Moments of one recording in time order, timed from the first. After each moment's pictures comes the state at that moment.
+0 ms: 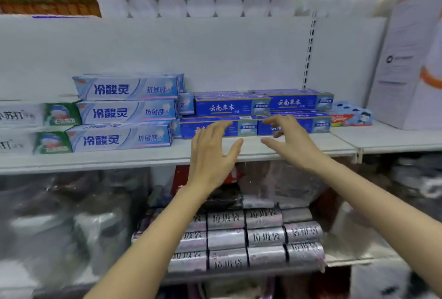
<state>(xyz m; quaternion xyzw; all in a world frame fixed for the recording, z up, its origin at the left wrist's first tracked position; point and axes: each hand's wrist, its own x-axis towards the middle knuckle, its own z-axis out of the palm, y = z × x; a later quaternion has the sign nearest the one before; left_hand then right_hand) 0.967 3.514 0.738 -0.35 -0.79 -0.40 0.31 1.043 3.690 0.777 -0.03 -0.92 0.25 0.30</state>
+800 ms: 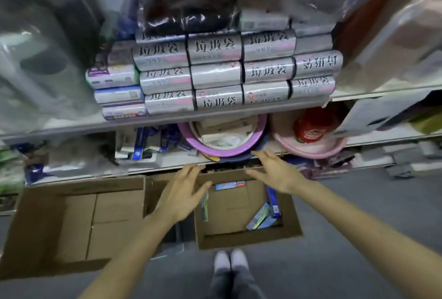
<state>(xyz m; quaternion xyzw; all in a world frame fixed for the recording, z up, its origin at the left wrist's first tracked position) 1.090 3.387 0.369 -0.29 -0.91 -0.20 -0.21 1.159 3.633 0.385 -0.15 -0.93 0.25 -0.22</state>
